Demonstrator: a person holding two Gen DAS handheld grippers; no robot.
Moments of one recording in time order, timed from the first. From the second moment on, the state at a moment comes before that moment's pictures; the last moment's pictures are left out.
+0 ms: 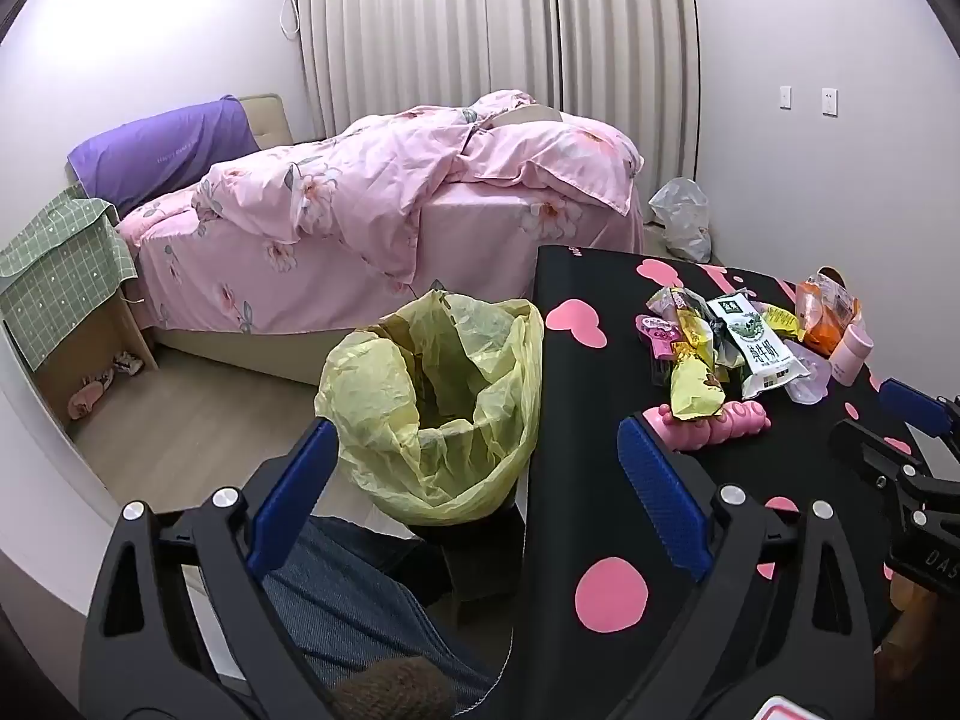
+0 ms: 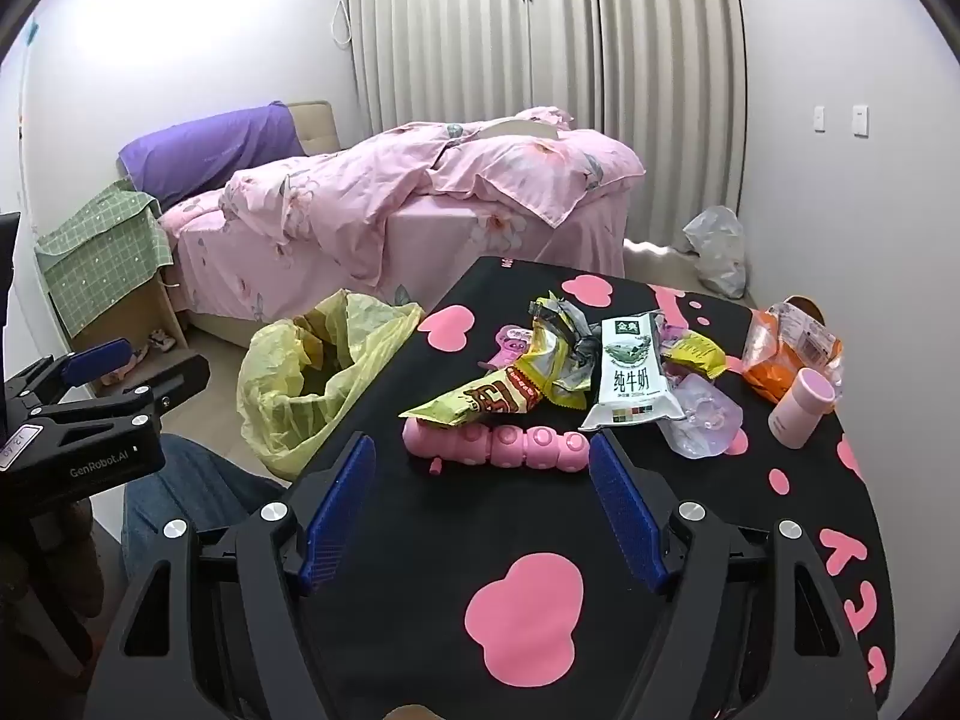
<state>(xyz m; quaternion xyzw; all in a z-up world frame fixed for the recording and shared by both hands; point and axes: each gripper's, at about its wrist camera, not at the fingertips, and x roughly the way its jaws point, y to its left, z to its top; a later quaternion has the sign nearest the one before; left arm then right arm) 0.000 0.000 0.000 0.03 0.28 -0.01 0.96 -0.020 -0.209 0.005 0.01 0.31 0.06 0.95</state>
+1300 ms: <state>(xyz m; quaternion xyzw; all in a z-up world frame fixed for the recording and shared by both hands) -0.005 0.015 0.005 0.03 0.27 0.00 0.96 -0.004 -0.194 0.012 0.02 0.29 0.08 0.95</state>
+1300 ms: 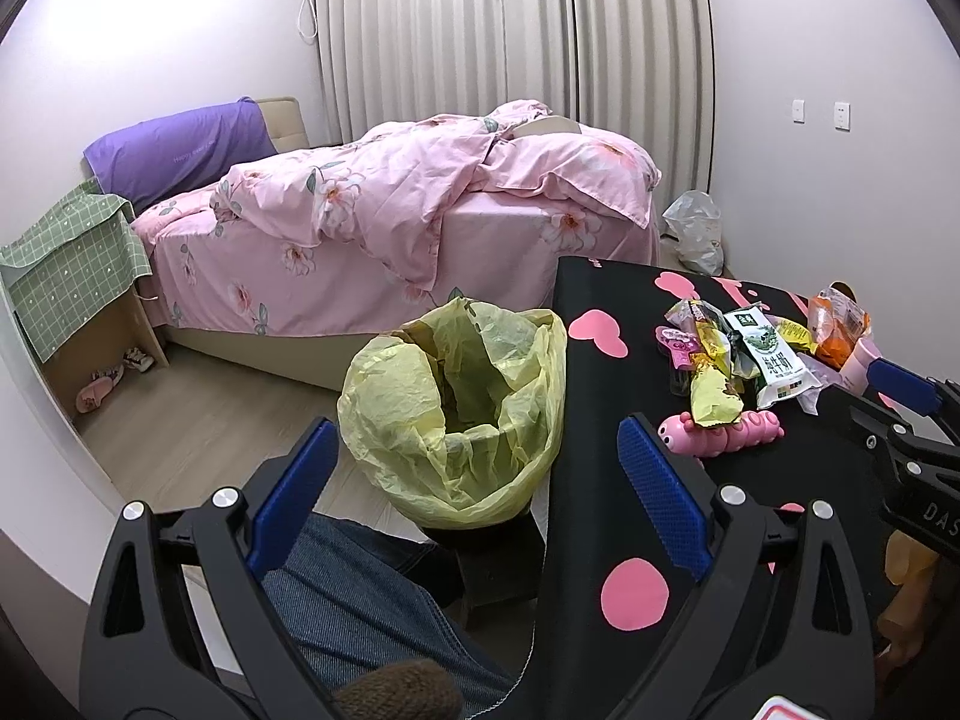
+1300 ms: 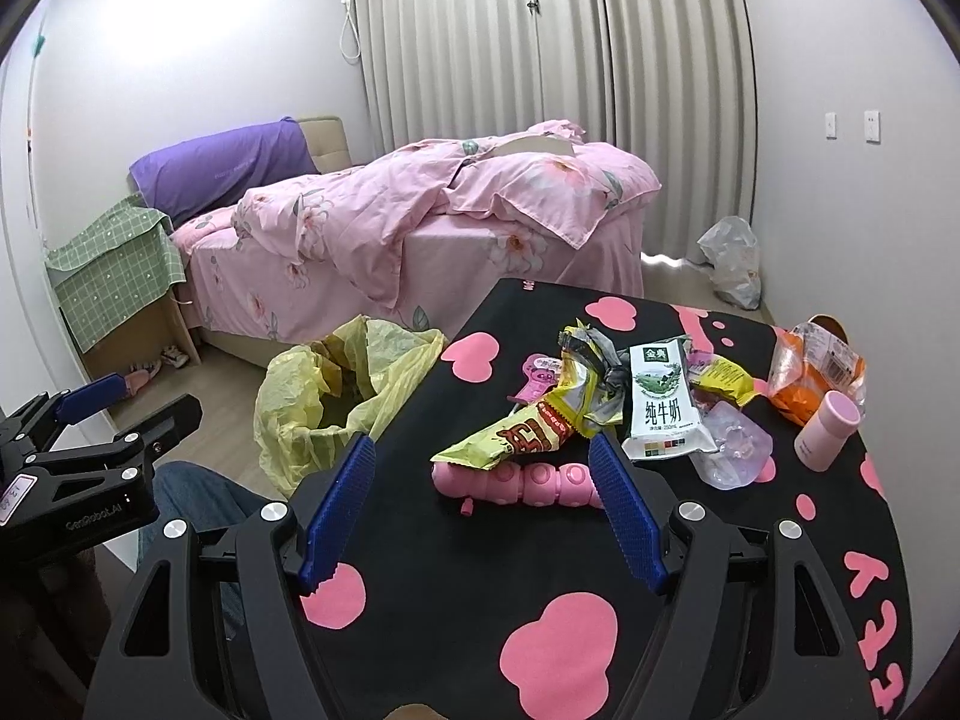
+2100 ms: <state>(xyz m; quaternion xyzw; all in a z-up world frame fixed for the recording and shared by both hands) -0.004 0.016 0.005 0.03 0.27 0.00 0.96 -0.004 -0.194 0.012 0.02 0.29 0.08 0.95</state>
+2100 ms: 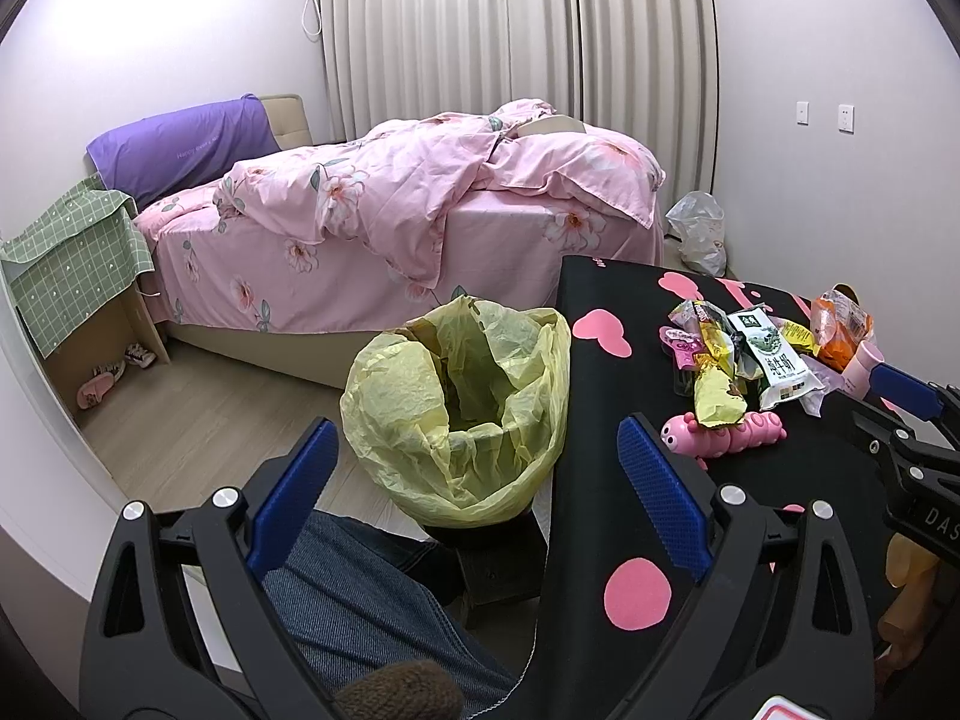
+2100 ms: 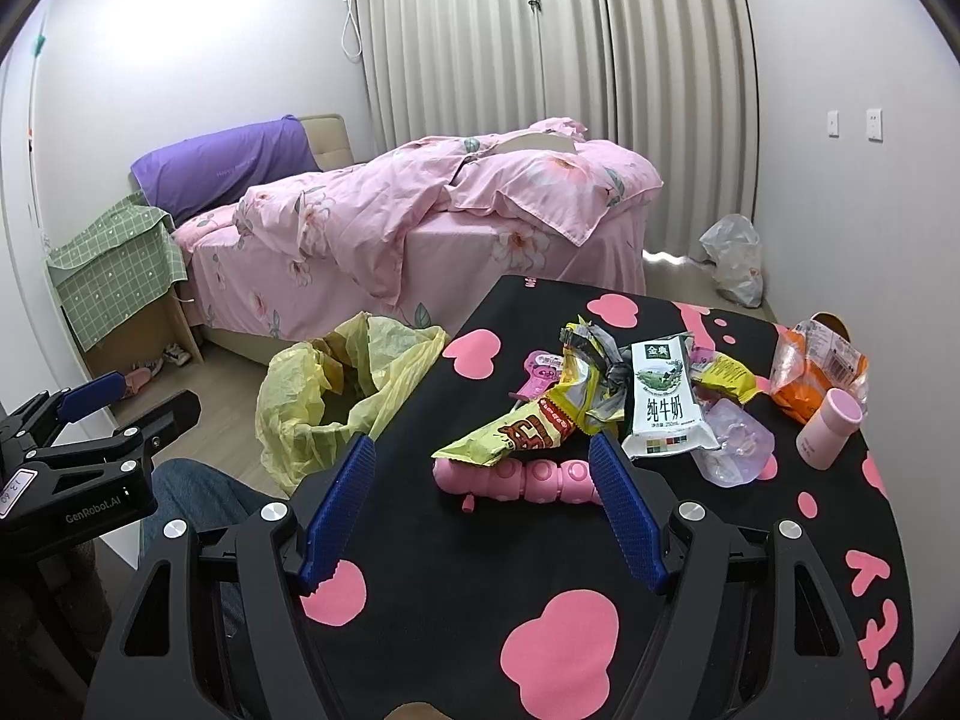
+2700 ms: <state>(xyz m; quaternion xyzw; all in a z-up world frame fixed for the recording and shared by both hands) -0.004 0.017 0.006 0.03 0.27 0.00 0.96 -0.004 -0.195 0.012 0.02 0.29 0.08 0.95</state>
